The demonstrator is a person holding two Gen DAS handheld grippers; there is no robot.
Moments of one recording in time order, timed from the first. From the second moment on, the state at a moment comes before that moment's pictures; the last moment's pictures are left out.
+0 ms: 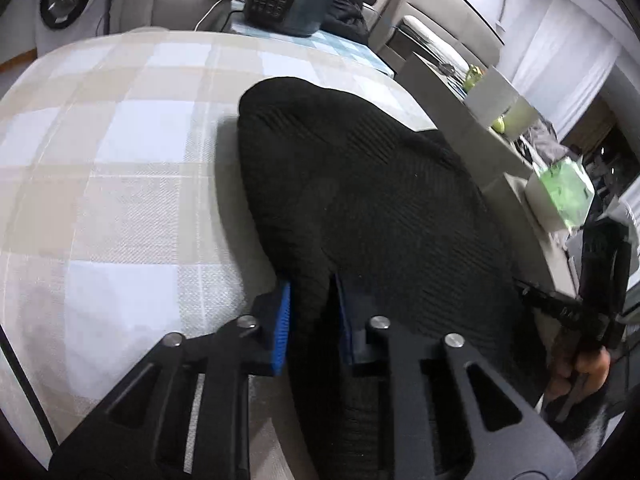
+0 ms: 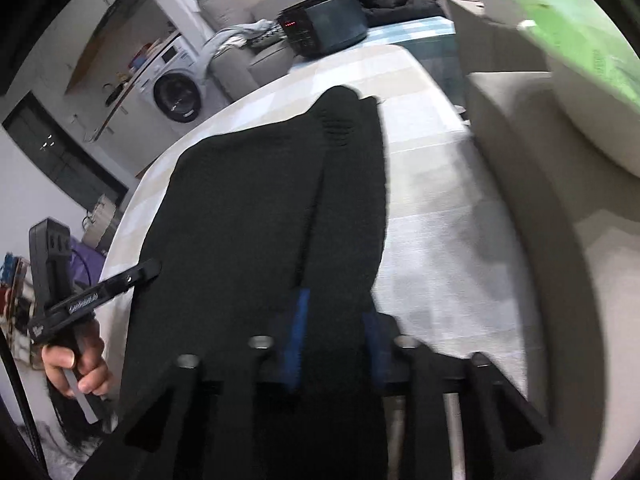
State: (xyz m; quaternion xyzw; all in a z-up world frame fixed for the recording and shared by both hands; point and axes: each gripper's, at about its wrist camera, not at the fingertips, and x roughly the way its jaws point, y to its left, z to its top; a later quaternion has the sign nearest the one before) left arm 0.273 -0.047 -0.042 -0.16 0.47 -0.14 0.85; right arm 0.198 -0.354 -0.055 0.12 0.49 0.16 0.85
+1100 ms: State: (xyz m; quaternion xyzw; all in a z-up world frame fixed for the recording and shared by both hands) left arm 0.168 0.013 -0.030 -0.08 0.44 -0.06 0.89; right arm 0.129 -0.227 -0.034 0.04 0.46 0.23 0.86
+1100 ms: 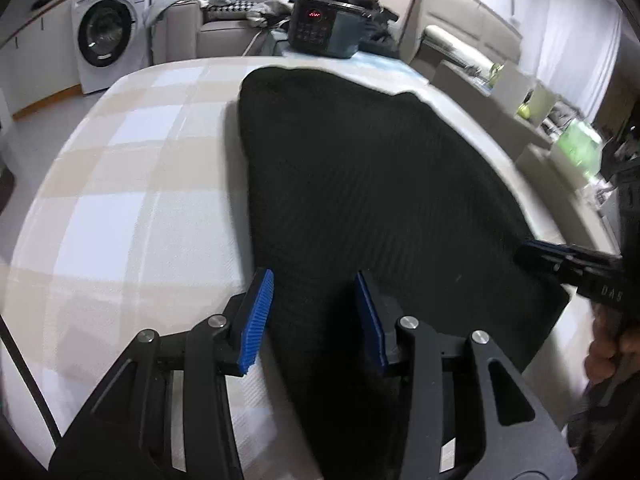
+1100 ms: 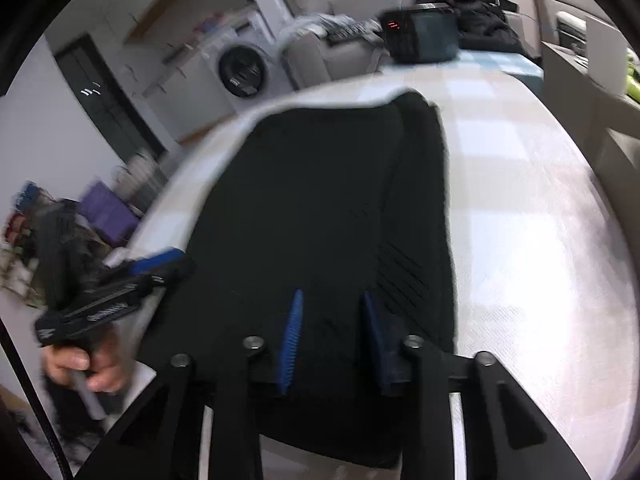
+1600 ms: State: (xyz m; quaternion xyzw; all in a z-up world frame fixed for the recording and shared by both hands) left arm 0.106 0.017 -0.030 -0.10 0.44 -0.08 0.89; right arm 0.086 -0.242 -0.027 0.09 0.43 0.27 0.86
